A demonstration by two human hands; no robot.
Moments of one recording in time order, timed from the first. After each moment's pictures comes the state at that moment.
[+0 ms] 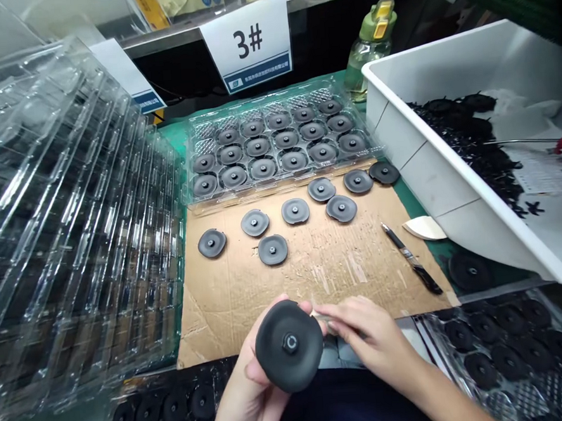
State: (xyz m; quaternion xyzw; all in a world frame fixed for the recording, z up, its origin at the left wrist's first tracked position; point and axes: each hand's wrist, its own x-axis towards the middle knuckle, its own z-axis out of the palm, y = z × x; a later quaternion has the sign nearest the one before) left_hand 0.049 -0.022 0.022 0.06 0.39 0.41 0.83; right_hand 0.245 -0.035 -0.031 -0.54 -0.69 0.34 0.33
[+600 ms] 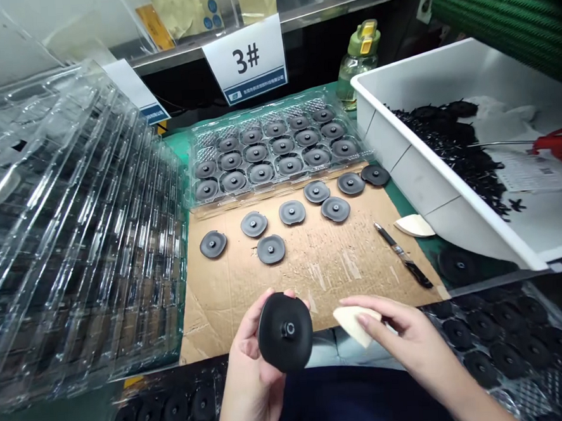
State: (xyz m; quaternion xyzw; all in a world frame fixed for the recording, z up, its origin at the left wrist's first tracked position) left_hand 0.074 -0.027 0.048 0.10 0.52 0.49 0.69; right_hand 0.263 -0.054 0.000 -0.63 -0.53 0.45 0.34
